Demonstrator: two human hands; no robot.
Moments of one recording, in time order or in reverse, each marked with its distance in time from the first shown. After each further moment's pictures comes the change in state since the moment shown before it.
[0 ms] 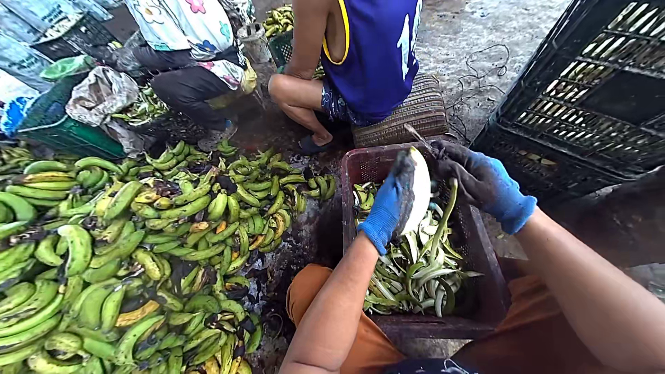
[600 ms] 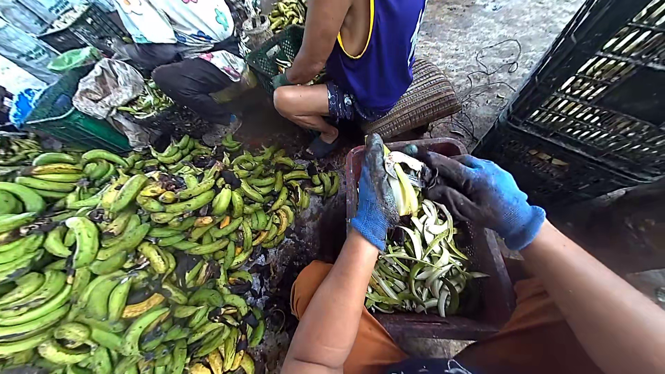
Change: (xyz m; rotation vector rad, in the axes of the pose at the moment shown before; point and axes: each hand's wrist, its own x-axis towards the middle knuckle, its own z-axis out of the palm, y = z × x) left_hand -0.012 0.022 -0.012 -0.116 0.319 0.237; right_hand -0.013 -0.026 0.010 -0.230 0.049 -0.350
